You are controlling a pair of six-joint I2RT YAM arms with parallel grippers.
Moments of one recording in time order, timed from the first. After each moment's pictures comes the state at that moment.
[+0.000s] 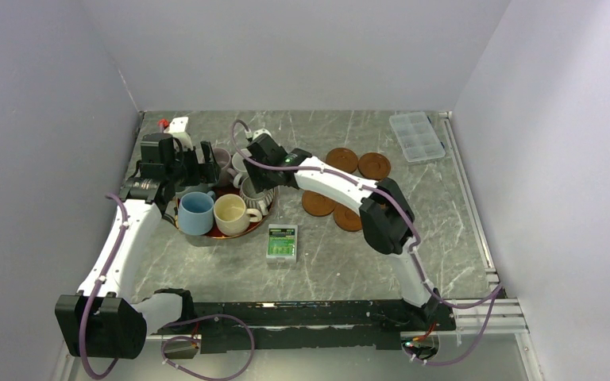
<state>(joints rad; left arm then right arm) -0.06 1.13 1.03 -0.48 0.14 -0.18 0.87 2.15 1.85 -0.53 0.16 0.32</state>
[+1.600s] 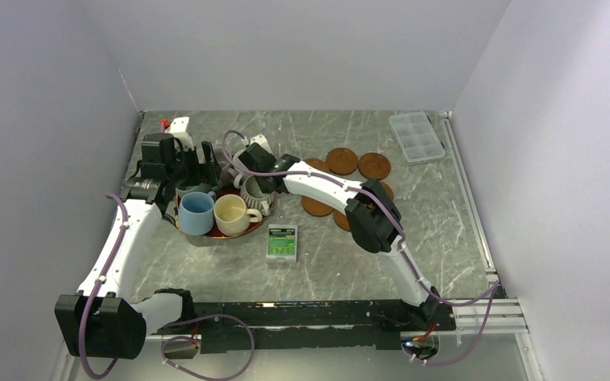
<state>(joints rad) -0.07 1.13 1.03 -0.48 0.14 -0.18 0.90 2.28 1.96 -0.62 0.39 0.30</state>
